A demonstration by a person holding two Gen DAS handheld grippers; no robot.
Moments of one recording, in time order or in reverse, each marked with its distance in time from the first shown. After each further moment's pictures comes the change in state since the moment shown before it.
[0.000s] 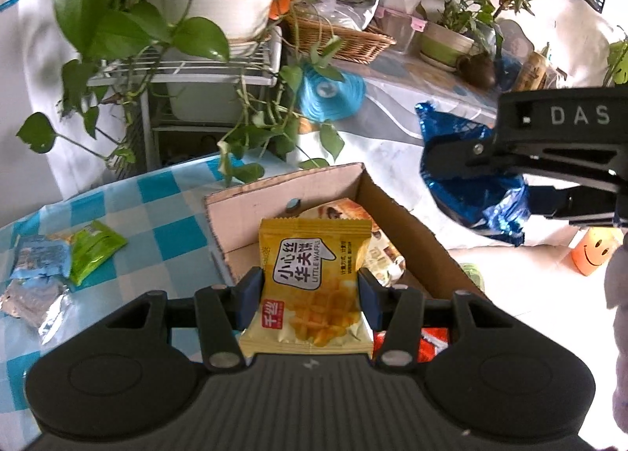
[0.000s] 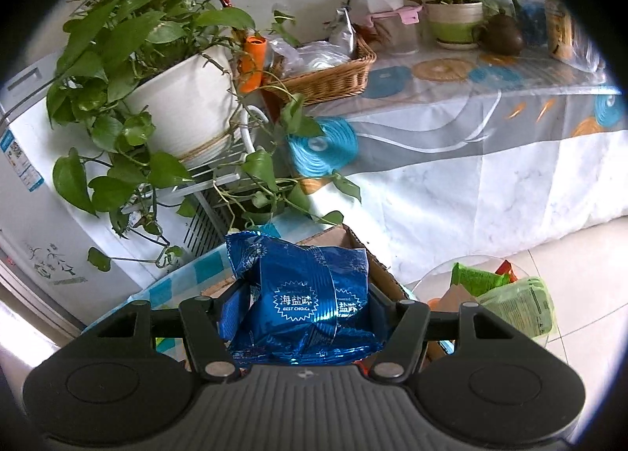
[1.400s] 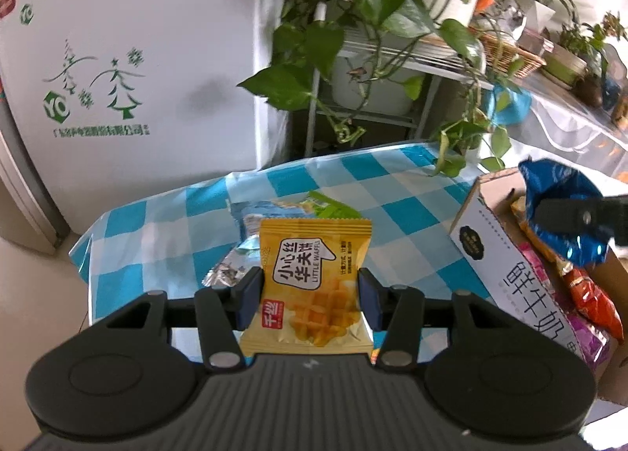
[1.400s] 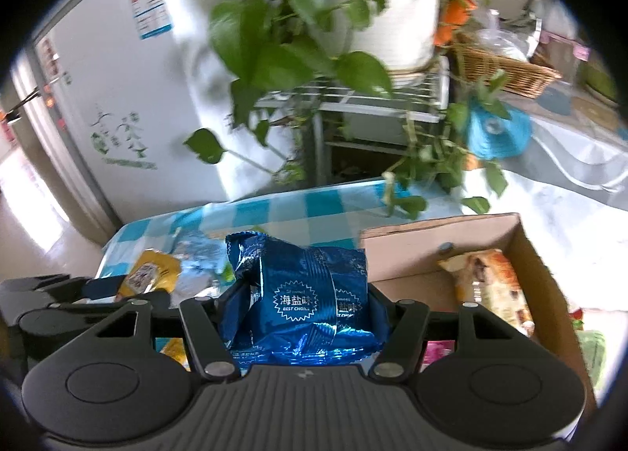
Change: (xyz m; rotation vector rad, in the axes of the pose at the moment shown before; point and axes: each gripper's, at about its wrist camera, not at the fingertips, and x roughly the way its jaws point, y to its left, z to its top) left arm -0.052 0.184 -0.031 -0.066 0.001 0.238; right arm 0.042 0.142 -0.056 -0.376 0.111 0.099
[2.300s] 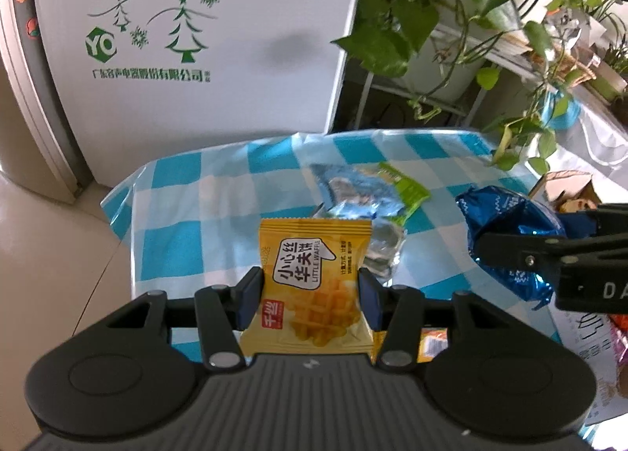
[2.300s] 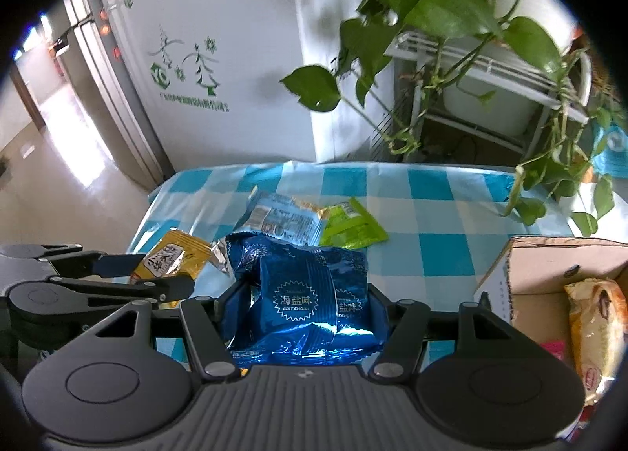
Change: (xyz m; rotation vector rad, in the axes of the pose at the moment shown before) left arm 0.012 0.068 -0.009 -0.127 0.091 0.034; right arm 0.066 0.078 -0.003 -0.165 0.116 0.145
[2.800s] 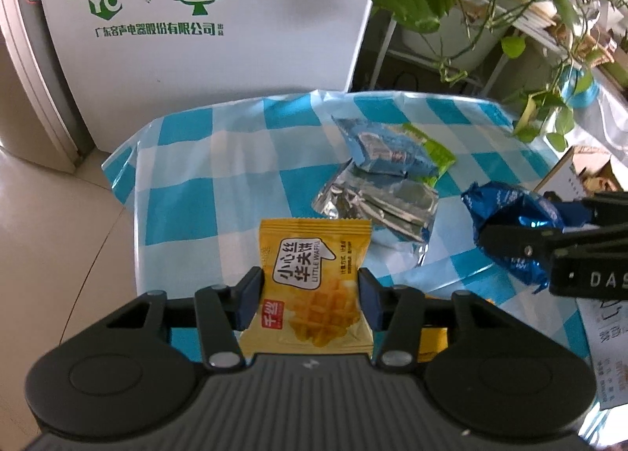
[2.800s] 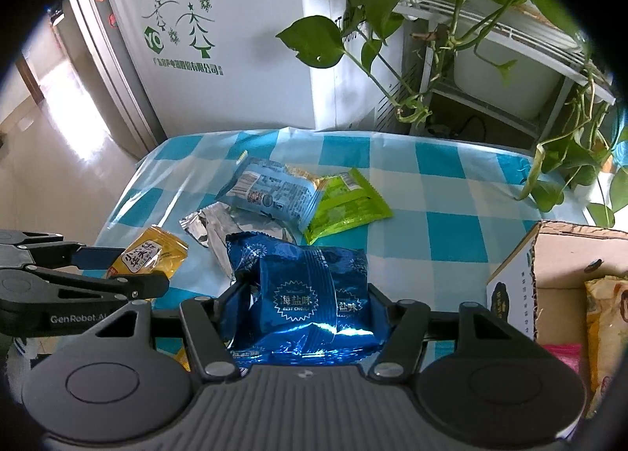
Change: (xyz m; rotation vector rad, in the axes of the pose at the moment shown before) left arm 0.022 0.020 -0.013 -0.023 0.100 0.006; right arm 0.036 -0.006 -0.007 -0.045 0.079 0.000
